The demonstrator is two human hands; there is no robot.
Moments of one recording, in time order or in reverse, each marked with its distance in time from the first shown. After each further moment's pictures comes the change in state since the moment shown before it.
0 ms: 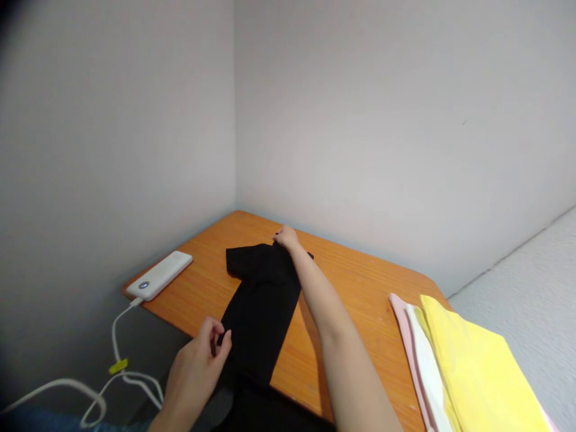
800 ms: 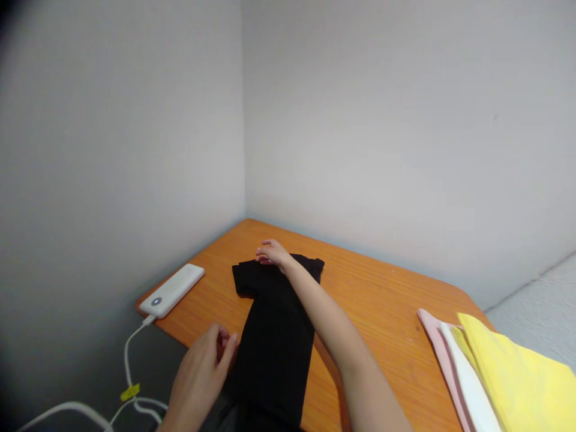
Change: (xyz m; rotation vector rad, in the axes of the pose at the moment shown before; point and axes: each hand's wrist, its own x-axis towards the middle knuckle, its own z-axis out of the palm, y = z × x) left_hand 0.034 -0.025 -0.012 0.074 0.045 0.121; right_hand -0.025 -0.052 0.047 0.527 -0.229 -0.170
